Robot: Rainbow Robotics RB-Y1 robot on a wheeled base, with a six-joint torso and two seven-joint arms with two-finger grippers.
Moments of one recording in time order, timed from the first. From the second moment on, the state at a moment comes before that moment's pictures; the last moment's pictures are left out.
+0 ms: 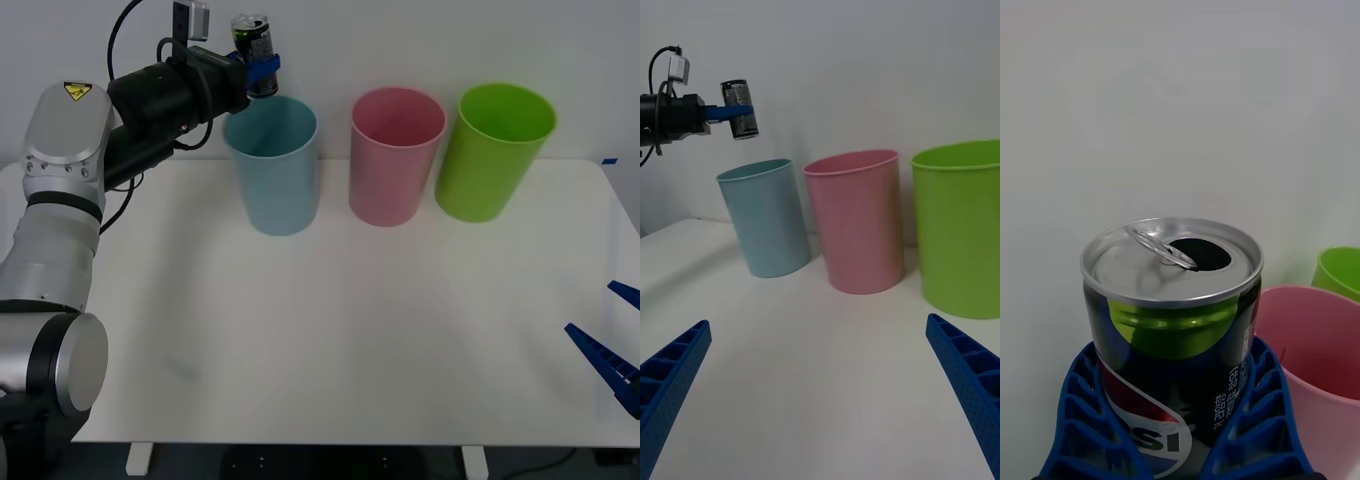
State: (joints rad) right arm 0.35 -0.40 -0.52 -1.66 0.96 -1.22 0.00; left arm -0.90 0.26 0.25 -0.98 -1.70 -0.79 0.37
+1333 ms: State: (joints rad) right arm 0.35 -0.40 -0.52 -1.66 0.96 -1.22 0.00; left arm -0.74 0.31 0.27 -1.10 -1.47 -0.84 0.32
